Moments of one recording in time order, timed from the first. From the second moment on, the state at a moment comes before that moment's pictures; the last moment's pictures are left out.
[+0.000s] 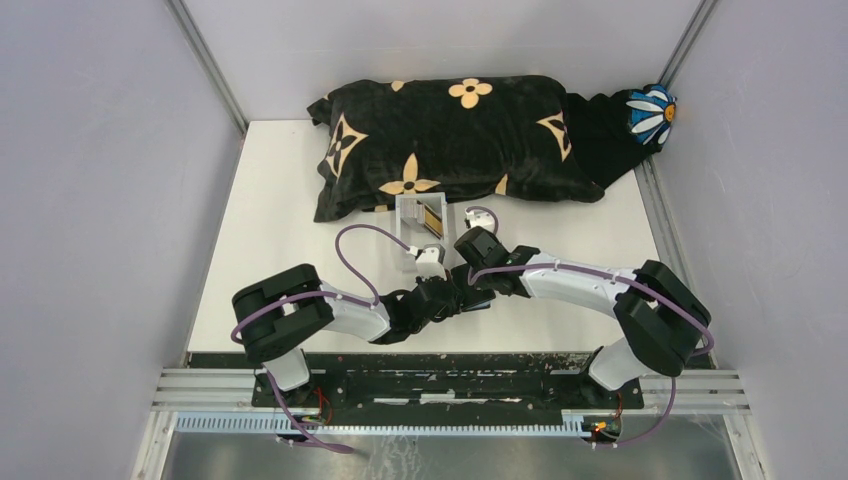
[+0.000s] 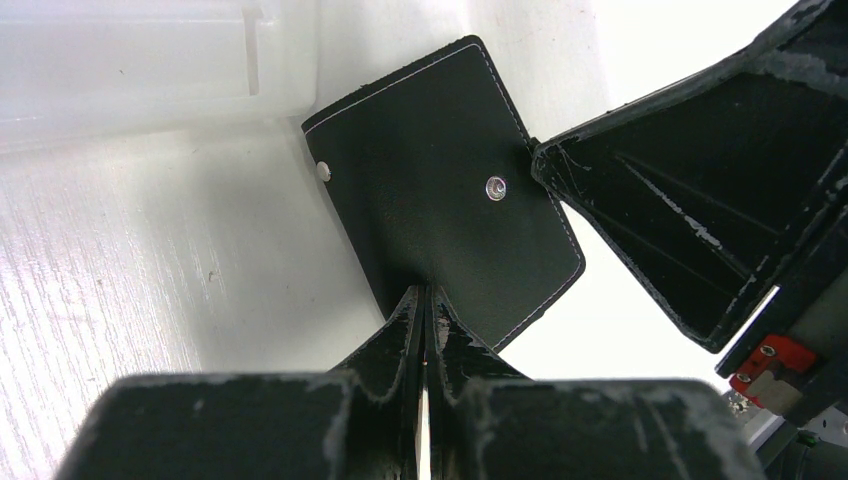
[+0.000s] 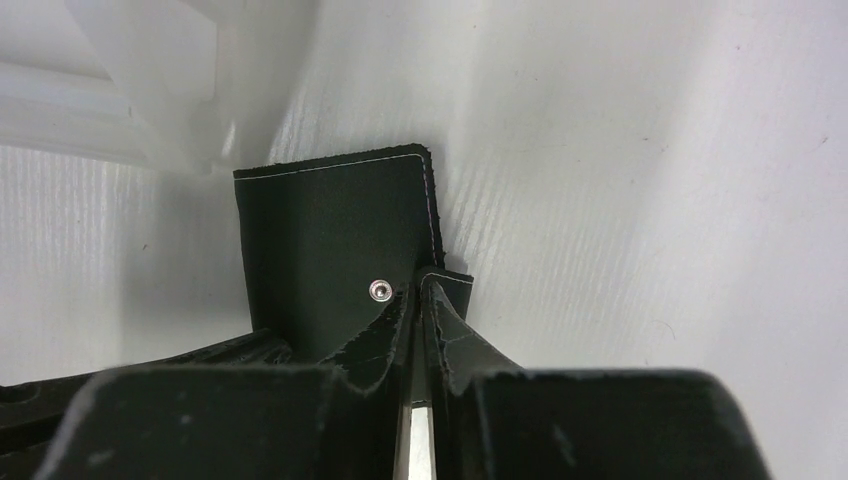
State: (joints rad) left arm -1.13 1.69 0.59 0.51 -0.44 -0.91; right arm 0.85 1.52 0.85 -0.35 0.42 0.51
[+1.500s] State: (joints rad) left arm -1.13 1.70 0.59 0.53 -0.44 -0.91; right arm 0.88 1.53 0.86 -0.35 0.37 0.56
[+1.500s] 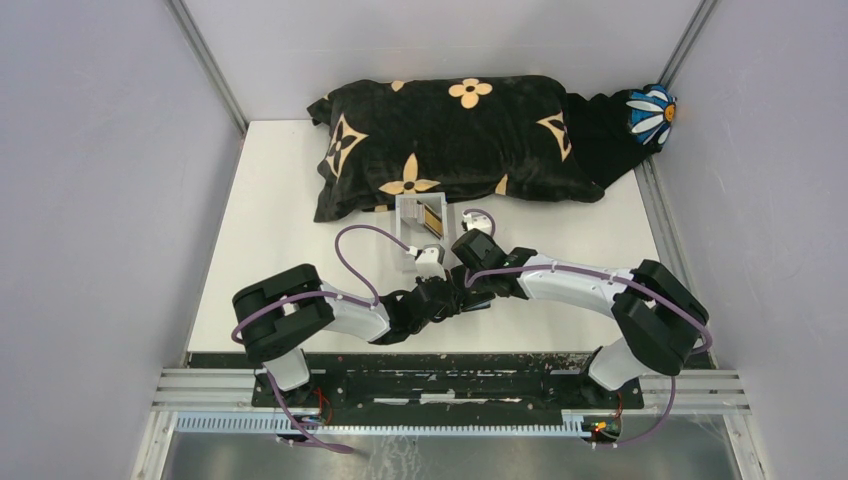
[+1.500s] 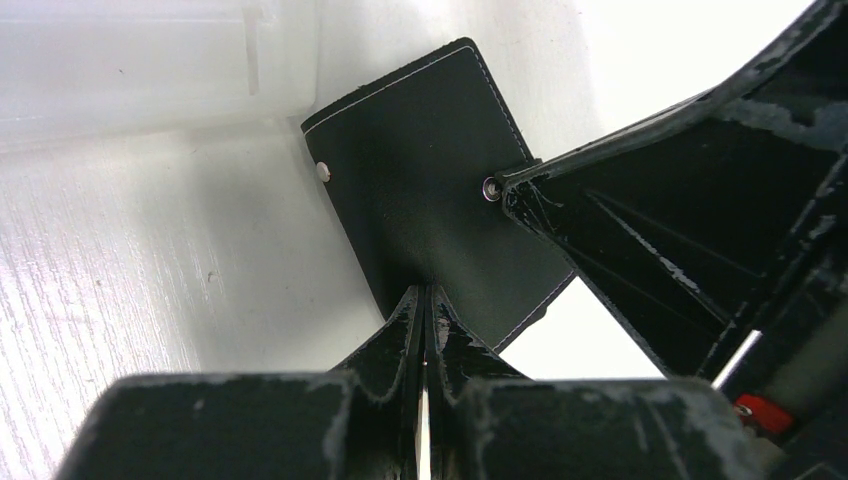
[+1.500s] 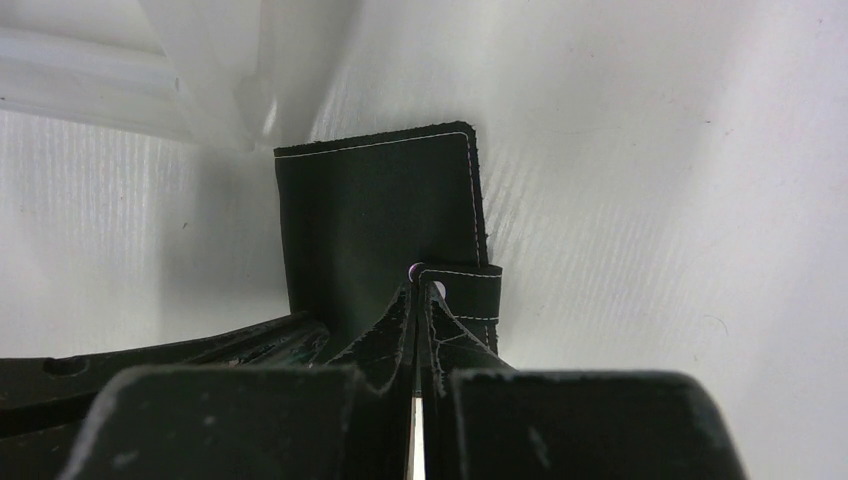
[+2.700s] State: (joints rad) left arm -1.13 1.70 0.59 0.53 -0.44 -0.91; right arm 0.88 1.56 0.85 -0.30 0.37 0.55
